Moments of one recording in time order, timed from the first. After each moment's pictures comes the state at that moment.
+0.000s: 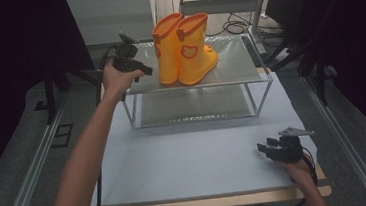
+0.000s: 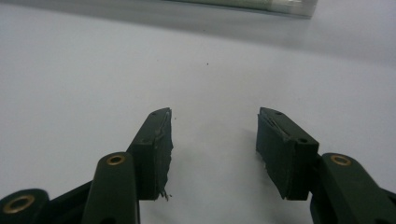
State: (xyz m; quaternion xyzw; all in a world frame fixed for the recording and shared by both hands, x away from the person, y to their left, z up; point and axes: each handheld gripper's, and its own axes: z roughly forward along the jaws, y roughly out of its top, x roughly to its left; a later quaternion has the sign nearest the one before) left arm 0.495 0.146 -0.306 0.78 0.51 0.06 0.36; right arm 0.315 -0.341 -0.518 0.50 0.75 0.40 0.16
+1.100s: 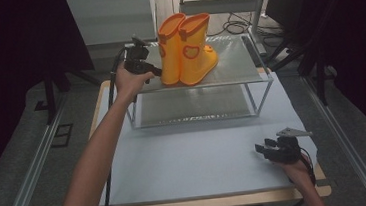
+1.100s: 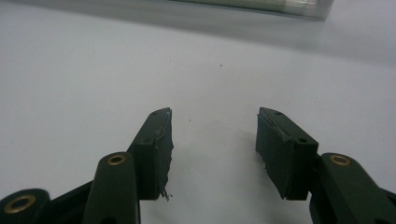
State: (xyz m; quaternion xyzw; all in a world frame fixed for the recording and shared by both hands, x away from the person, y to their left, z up) left arm 0.492 0.119 -0.309 0.78 0.50 0.08 0.36; right arm 0.313 -0.335 -0.516 0.49 0.76 0.40 0.16
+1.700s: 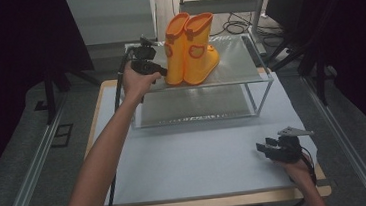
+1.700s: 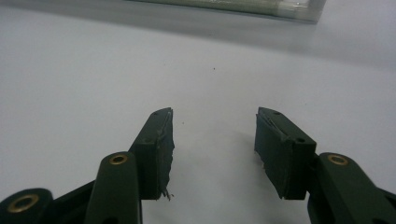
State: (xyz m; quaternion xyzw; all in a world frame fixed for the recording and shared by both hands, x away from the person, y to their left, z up) left arm 0.484 0.098 -0.304 0.78 0.50 0.09 0.36; right arm 0.315 -0.337 -0.515 0.49 0.75 0.40 0.16
